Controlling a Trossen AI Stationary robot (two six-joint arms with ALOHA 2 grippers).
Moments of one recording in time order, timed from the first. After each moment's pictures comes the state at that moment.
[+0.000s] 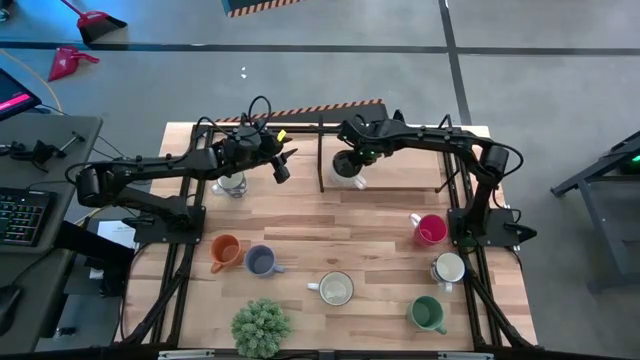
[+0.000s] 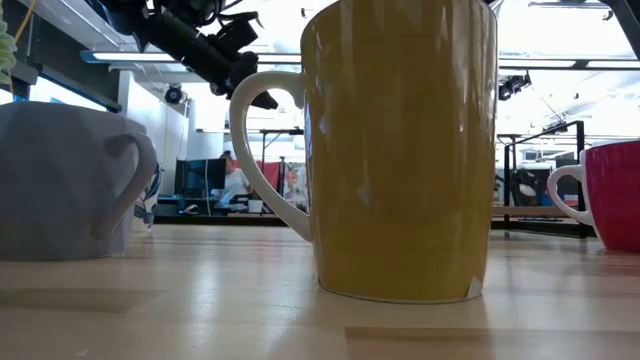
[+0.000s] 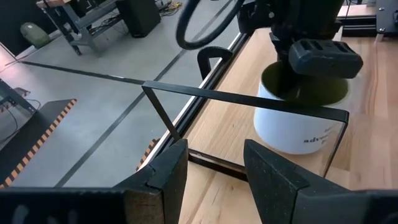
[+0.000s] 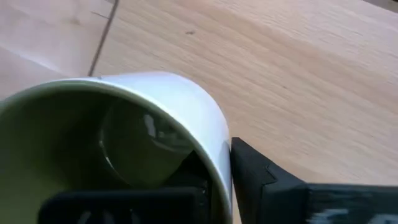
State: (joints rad) left arm 0.38 1.22 0.76 0.07 -0.22 0.19; right arm -0.43 1.83 1.44 -0.85 0.11 0.72
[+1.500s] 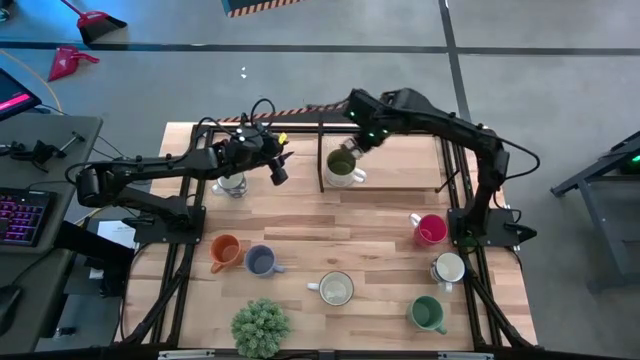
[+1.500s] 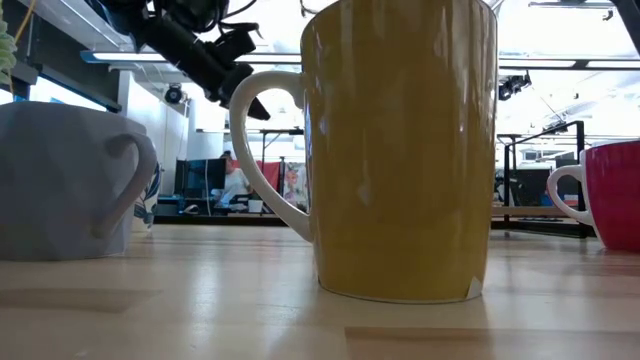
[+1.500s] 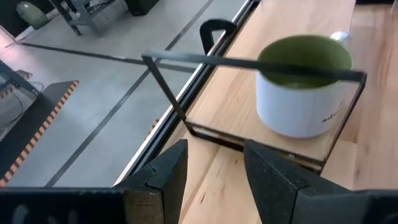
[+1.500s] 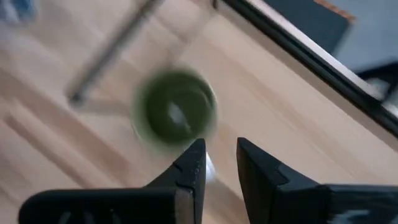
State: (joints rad) left arm 0.39 1.22 0.76 -0.03 -0.25 0.19; right arm -0.36 1.82 2.02 -1.44 0.17 0.48
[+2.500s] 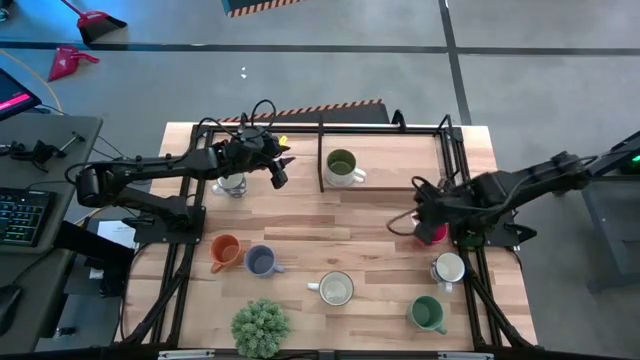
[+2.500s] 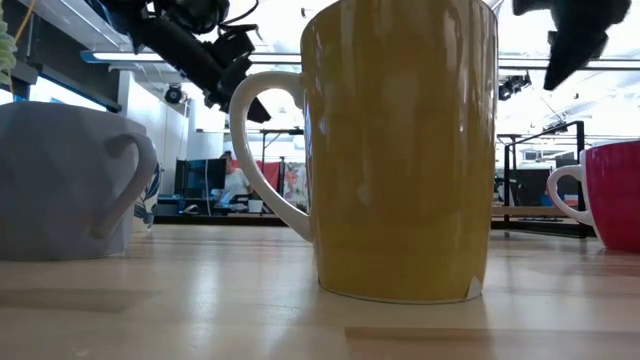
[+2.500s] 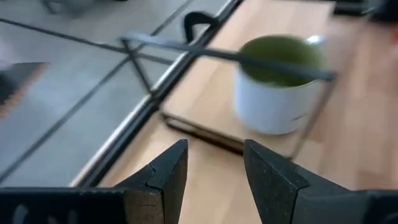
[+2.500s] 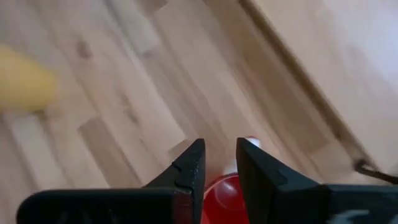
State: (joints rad) left arm 0.38 1.22 0.76 -0.05 -0.14 0.07; right arm 0.32 0.98 0.99 -1.18 0.30 0.83
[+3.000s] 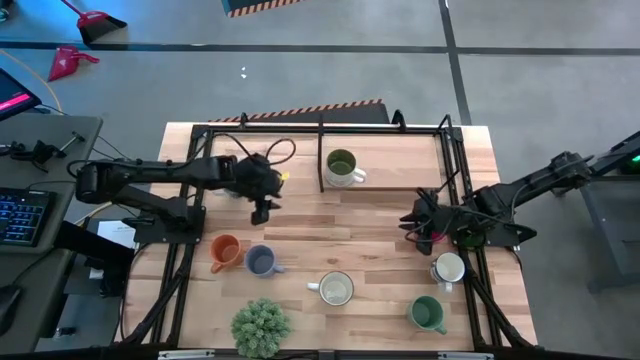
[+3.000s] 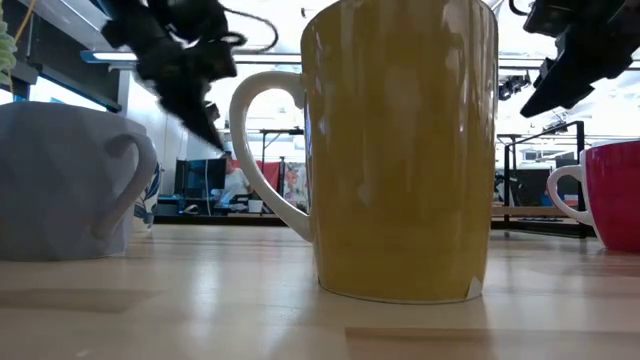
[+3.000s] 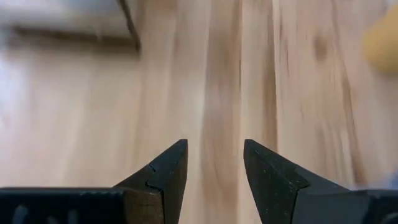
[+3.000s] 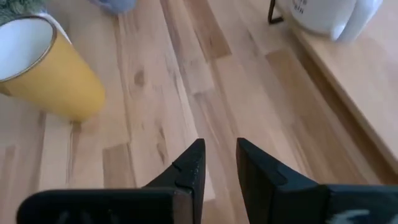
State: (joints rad) left arm 0.23 1.21 0.76 -0.51 0.15 0.08; right arm 0.39 0.75 0.57 -0.60 0.38 0.54
